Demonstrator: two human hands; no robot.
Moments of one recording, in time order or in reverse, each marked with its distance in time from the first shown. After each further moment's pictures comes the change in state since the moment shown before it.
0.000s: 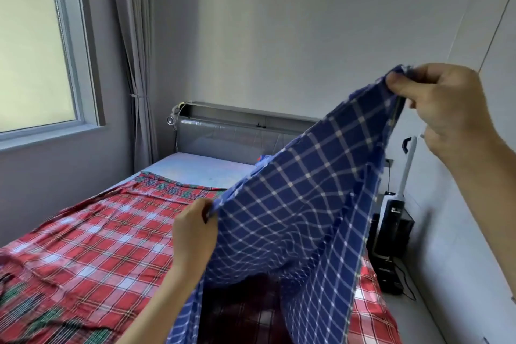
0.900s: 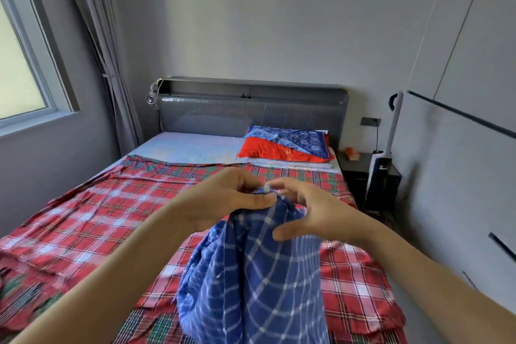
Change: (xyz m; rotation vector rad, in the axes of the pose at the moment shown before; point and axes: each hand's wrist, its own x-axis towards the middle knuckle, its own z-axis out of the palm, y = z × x) left_hand 0.002 0.102 -0.015 -0.501 -1.110 -0.072; right_hand -0.141 0.095 0.036 -0.043 -1.017 0.374
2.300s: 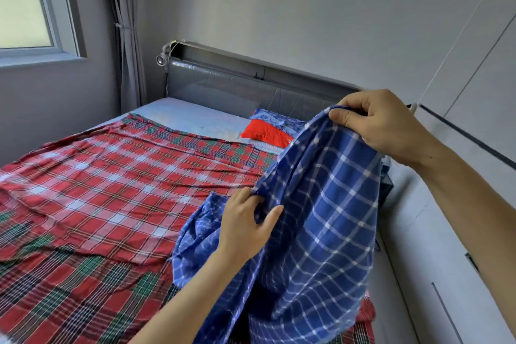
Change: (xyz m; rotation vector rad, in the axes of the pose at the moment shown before) left_hand 0.020 -0.156 0.062 0.449 0.866 0.301; right_hand 0.031 -0.069 -0.051 -0.505 0.452 -0.162
